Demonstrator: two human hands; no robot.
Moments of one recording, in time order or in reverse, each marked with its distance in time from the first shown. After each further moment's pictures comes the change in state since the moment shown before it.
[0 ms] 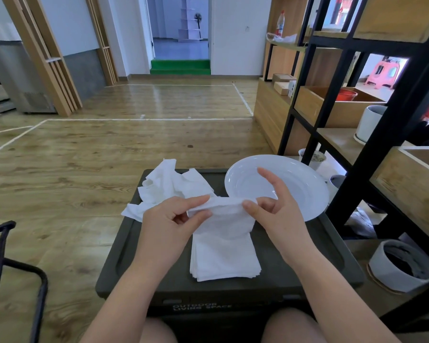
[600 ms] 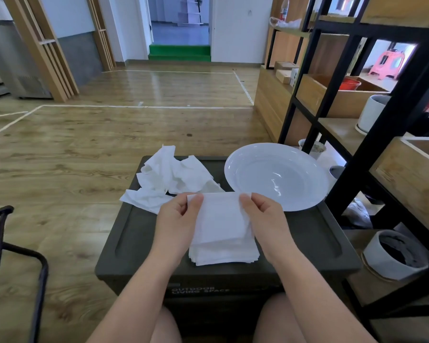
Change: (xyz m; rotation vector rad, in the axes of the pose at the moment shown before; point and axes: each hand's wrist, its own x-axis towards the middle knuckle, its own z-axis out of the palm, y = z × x) left_hand -0.011 -0.027 0.029 -0.204 -0.024 -0.440; right_hand -0.007 0.032 0.022 -0.027 0.043 0.235
